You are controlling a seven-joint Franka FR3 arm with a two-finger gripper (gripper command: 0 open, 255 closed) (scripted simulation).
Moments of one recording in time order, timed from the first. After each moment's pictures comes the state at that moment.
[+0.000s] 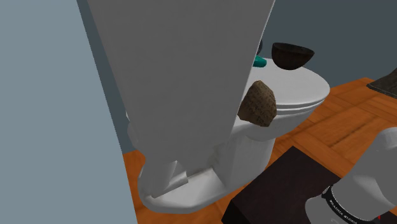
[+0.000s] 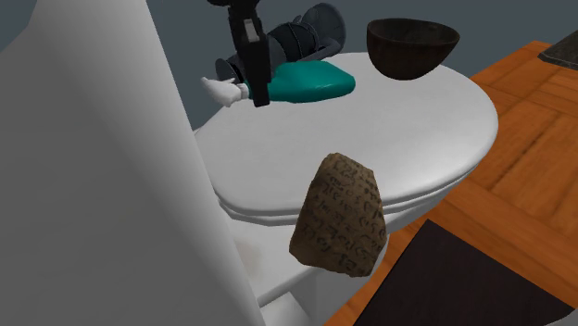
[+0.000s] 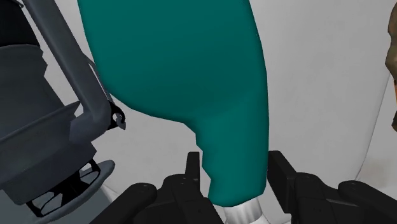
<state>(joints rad) 0.19 -0.02 0.05 -1.65 -0.07 1.58 -0.82</state>
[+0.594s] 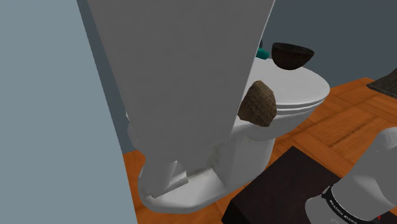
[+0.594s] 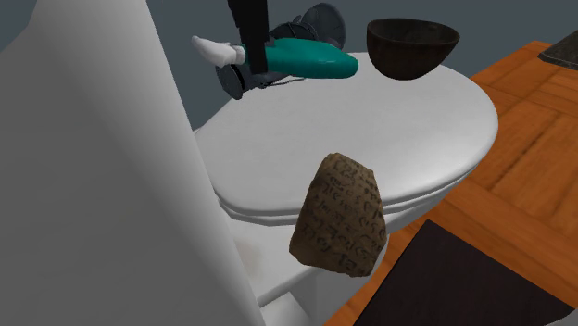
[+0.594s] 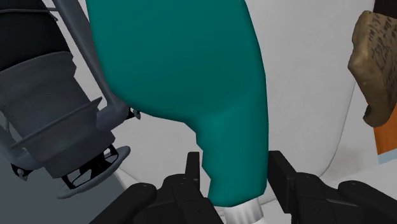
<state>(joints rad) 0.19 0.01 0.05 -1.48 -0.07 1.45 -0.82</state>
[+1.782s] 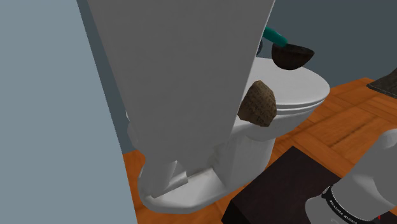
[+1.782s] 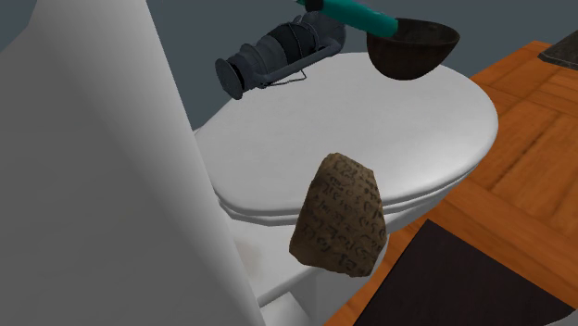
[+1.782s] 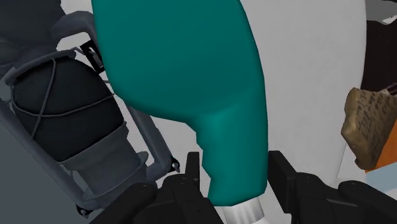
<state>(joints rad) 0.11 -0.01 -0.02 -1.35 -0.08 1.31 -0.98</state>
